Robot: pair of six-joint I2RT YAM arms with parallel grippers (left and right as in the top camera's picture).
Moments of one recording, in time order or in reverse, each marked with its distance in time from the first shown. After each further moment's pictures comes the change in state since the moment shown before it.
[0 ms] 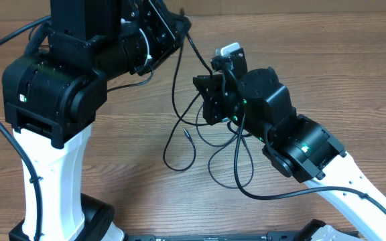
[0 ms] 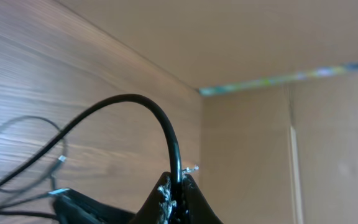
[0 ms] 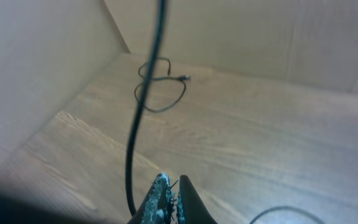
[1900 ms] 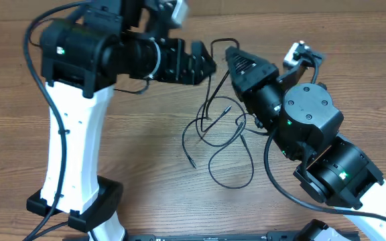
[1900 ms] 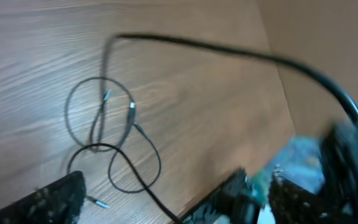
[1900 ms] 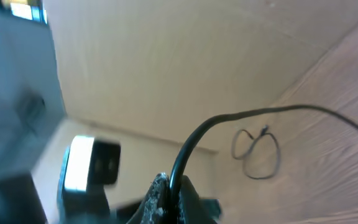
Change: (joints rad) left arm 0.048 0.138 -0.003 -0.307 0.298 0.772; right arm 0.001 -0.151 0.000 0.140 0.274 1.049
